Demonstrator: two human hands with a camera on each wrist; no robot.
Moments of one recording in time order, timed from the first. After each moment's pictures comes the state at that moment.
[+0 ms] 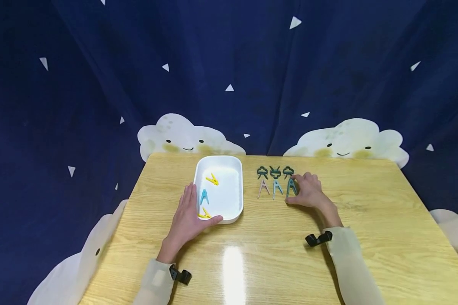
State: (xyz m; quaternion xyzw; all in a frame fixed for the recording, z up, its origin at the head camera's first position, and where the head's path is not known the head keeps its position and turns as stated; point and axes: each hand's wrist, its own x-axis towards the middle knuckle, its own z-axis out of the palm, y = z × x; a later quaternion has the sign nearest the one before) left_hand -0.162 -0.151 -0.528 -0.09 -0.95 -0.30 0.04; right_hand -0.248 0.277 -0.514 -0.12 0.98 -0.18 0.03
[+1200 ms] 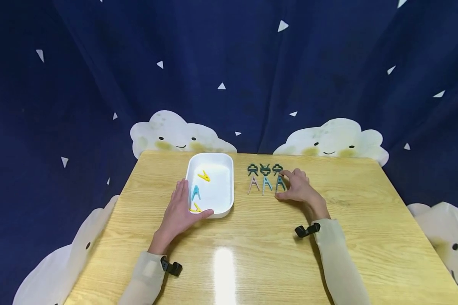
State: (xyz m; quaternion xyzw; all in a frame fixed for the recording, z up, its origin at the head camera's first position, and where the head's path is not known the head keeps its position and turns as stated) left_hand -0.163 -0.152 -0.526 -0.09 -0.95 -0.30 0.03; right_hand -0.247 0.285 -0.513 -0.13 0.96 -0.22 0.04
